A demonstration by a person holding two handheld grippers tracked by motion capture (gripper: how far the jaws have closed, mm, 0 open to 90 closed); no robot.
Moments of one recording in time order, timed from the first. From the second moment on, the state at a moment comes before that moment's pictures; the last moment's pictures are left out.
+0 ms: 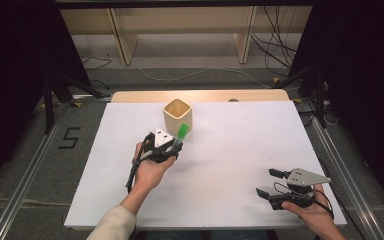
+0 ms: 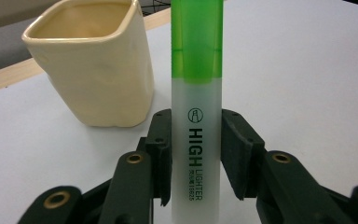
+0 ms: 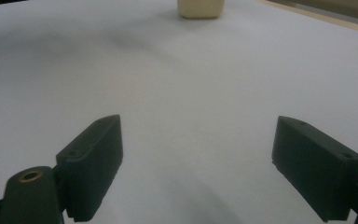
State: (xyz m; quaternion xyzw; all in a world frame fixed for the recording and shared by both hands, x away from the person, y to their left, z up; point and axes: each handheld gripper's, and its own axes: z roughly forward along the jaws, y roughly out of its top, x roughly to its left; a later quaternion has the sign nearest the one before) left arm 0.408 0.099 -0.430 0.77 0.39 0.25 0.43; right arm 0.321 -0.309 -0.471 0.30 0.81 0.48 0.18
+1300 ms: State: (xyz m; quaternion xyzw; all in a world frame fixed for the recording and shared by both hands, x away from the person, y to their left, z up) left arm 0.425 0.099 -0.417 0.73 0.39 0.29 0.47; right arm 0.321 -0.309 -0.471 0.30 0.81 0.48 0.17
